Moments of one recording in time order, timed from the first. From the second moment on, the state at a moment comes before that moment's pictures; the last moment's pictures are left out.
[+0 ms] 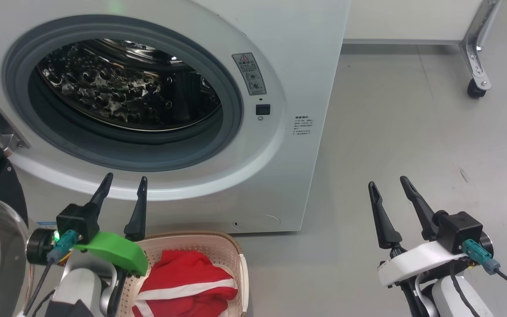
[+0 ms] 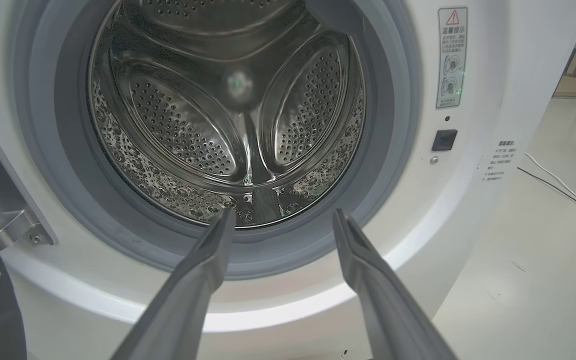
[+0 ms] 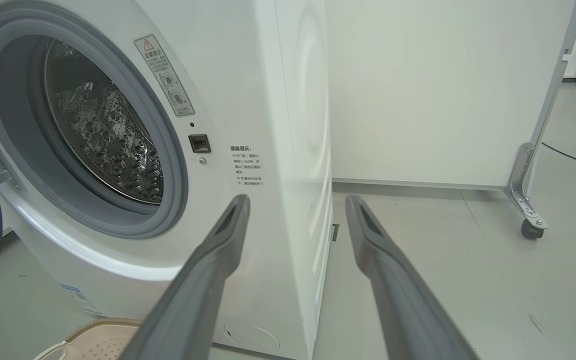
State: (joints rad) left arm -0.29 0.05 -0.12 0.49 -0.23 -0.12 -0.26; right arm -0.08 -0.08 0.21 0.21 0.31 0.06 -0.25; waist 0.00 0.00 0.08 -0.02
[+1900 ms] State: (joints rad) left arm 0.00 0.05 -0.07 0.19 -0.26 -0.12 -0.26; right arm 0.01 -0.07 0.19 0.16 0.32 0.06 -0.25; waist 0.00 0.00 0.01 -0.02
